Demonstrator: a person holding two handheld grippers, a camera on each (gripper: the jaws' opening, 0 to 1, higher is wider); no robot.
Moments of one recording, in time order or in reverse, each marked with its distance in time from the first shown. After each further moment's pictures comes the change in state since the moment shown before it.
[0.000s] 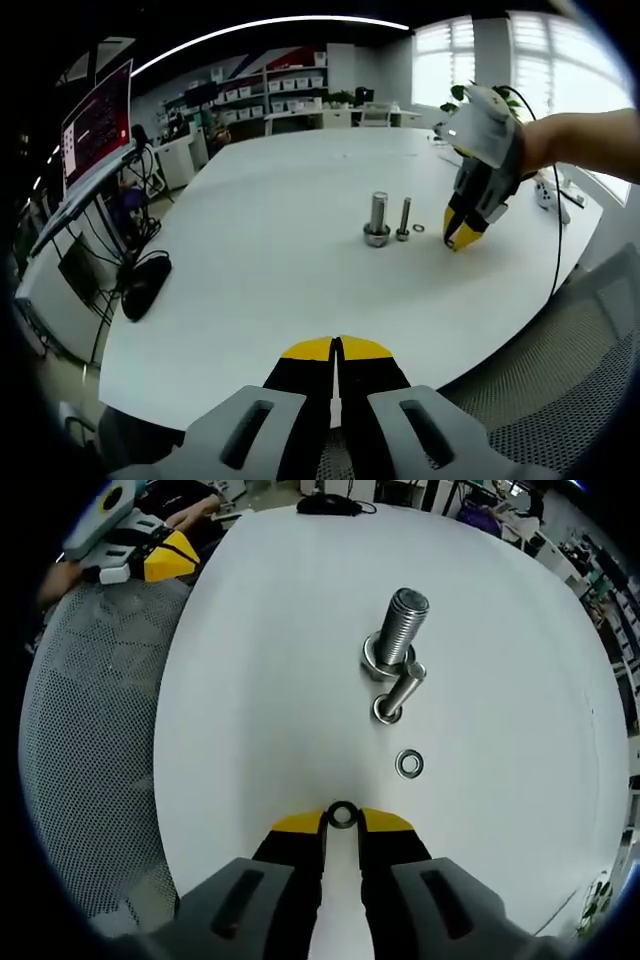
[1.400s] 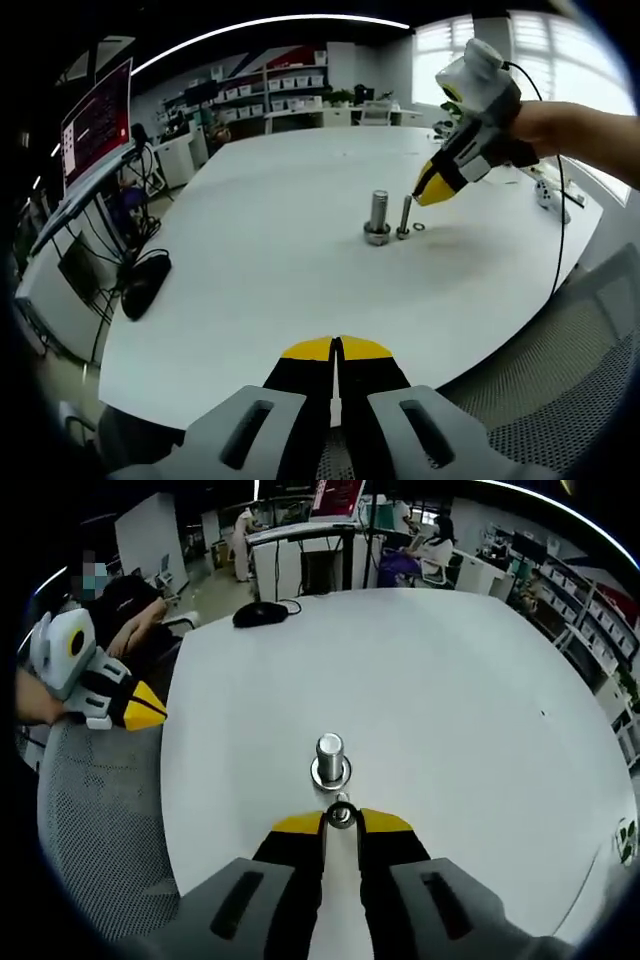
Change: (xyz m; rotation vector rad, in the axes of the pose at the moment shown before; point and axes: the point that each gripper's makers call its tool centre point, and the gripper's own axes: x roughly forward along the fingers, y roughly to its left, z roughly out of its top) left arm 0.000 0.000 -0.001 -0.003 0.006 0.000; right arm -0.044 -0.029 0.078 0.244 -0.329 -0.133
